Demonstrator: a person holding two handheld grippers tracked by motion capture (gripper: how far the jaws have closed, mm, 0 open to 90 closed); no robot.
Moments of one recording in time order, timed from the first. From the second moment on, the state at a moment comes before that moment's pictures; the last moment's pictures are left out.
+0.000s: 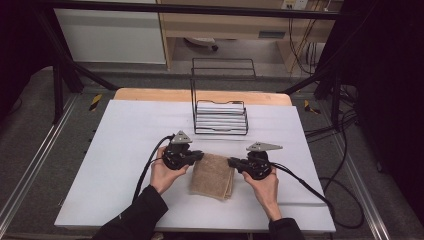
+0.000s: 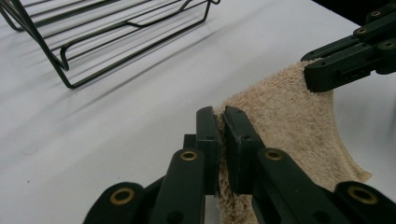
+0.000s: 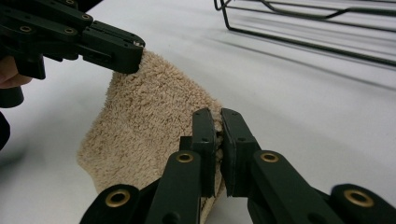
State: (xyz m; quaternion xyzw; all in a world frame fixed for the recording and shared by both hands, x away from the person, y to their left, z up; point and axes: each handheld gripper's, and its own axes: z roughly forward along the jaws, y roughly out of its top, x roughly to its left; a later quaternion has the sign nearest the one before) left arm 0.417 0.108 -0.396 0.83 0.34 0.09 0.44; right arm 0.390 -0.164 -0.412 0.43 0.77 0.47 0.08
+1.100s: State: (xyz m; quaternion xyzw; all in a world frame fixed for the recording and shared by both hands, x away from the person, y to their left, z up) left arm 0.395 0.107 -0.359 0.80 0.31 0.13 0.50; right arm 0.371 -0.175 -0.368 0.38 0.75 0.52 0.14
